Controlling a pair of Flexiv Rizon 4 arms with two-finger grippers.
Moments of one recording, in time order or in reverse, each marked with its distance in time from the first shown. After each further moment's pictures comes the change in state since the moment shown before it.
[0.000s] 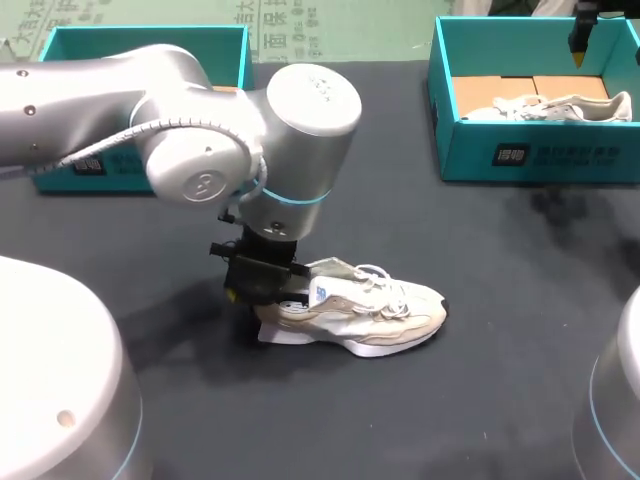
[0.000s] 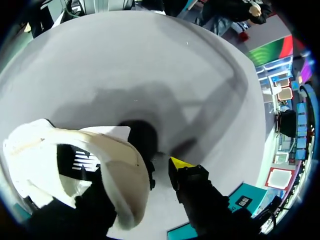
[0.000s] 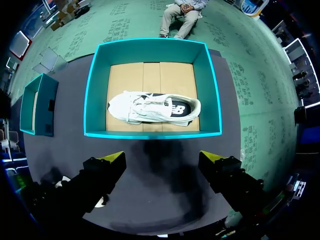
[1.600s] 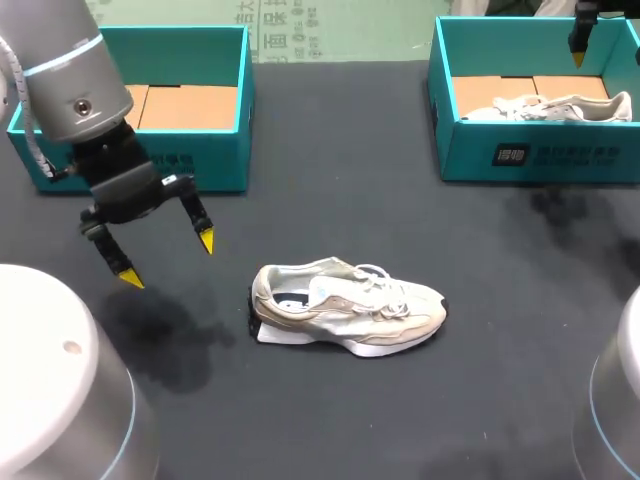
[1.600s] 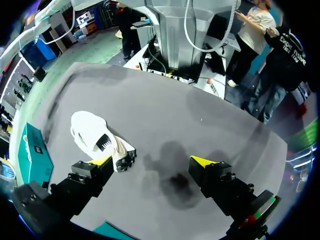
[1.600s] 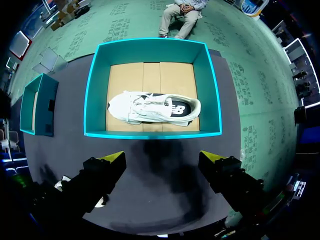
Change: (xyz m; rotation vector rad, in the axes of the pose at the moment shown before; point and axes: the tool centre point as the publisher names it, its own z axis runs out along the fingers) left arm 0.106 -0.057 -0.109 0.399 -0.524 -0.528; right arm 0.000 0.000 0.000 0.000 0.000 0.000
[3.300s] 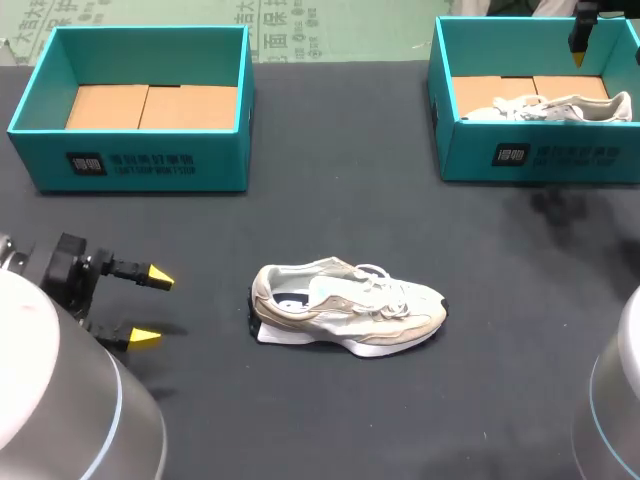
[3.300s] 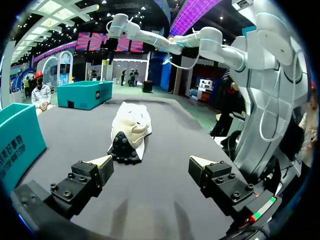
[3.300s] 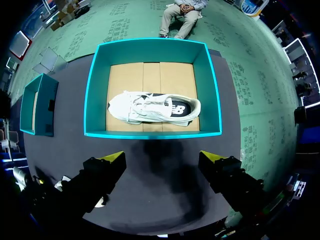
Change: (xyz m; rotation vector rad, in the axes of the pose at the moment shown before) left arm 0.047 0.026 0.080 0.686 -0.607 -0.909; right arm 0.000 0.000 0.000 0.000 0.000 0.000
